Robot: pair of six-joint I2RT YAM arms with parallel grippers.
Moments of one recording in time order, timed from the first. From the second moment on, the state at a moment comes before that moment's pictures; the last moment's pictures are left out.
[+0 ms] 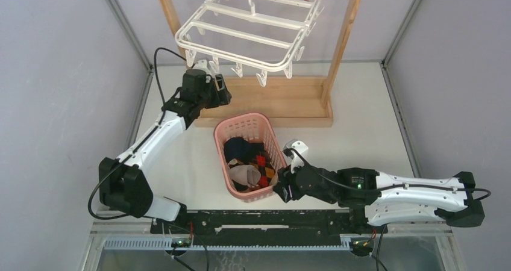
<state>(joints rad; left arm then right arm) -0.35 1.40 1.19 -0.32 -0.05 -0.42 1.44 0.89 0.86 -0.67 0.41 0.70</state>
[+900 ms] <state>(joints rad) -0.37 1.37 1.09 -0.30 -0.04 -0.41 1.21 1.01 0.93 -0.71 0.46 0.60</state>
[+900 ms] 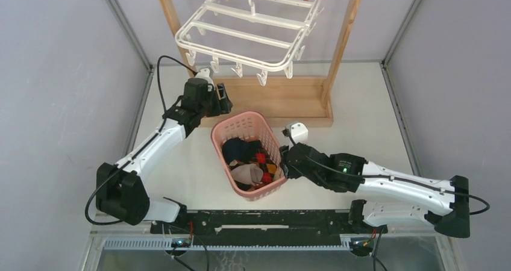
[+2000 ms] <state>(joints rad) -0.46 1.12 0.84 -0.30 -0.05 -0.43 0.91 1.33 1.10 -0.61 0.47 0.14</state>
